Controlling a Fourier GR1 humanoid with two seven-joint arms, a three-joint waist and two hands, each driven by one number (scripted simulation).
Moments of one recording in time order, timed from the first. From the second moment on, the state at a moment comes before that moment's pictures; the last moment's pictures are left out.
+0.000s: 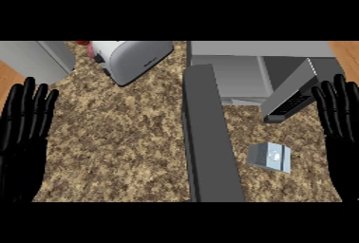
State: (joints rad) left arm 0.02 0.11 -0.02 -2.10 0.02 0.04 0.02; right arm 0.00 -0.10 0.01 -2.10 0.01 0.01 0.01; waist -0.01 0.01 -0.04
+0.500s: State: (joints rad) left arm 0.07 0.07 0.01 -2.05 0.03 0.07 -0.02; right arm 0.16 -0.04 0.28 -2.30 0.20 -0.02 -0.03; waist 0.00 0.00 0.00
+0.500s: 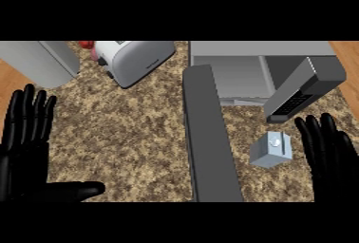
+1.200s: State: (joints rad) left arm 0.33 0.08 0.09 -2.24 0.16 -0.03 -0.02; right arm 0.42 -0.06 0.44 -2.35 0.31 -0.12 -0.12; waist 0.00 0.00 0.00
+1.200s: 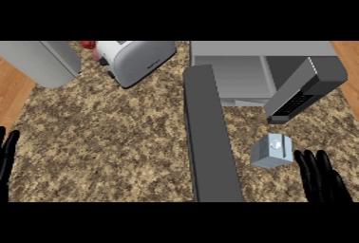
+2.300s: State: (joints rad) left arm 0.51 0.06 0.25 -2.34 0.32 -0.23 -0.04; right arm 0.38 -0.08 0.16 -1.91 0.13 -0.17 -0.42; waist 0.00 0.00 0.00
